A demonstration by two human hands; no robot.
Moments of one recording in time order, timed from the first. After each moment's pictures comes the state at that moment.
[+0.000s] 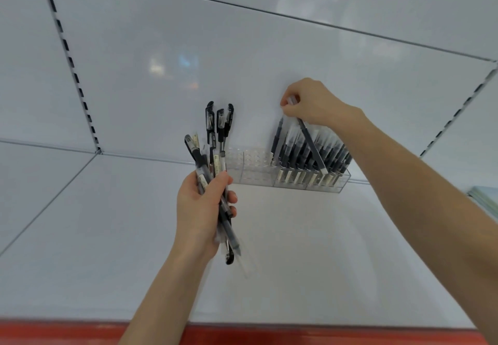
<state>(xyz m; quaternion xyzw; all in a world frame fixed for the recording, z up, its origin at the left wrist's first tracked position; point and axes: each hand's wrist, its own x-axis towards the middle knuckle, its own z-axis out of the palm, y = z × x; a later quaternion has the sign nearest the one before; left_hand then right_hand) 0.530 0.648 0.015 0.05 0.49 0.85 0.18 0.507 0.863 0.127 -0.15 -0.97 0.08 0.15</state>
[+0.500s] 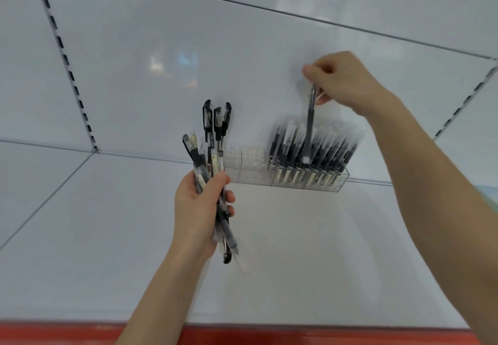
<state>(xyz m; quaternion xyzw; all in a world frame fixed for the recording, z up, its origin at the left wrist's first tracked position) 0.529 0.651 0.012 0.05 0.49 0.85 0.18 0.536 0.872 0.157 -0.16 -0.92 0.25 0.26</state>
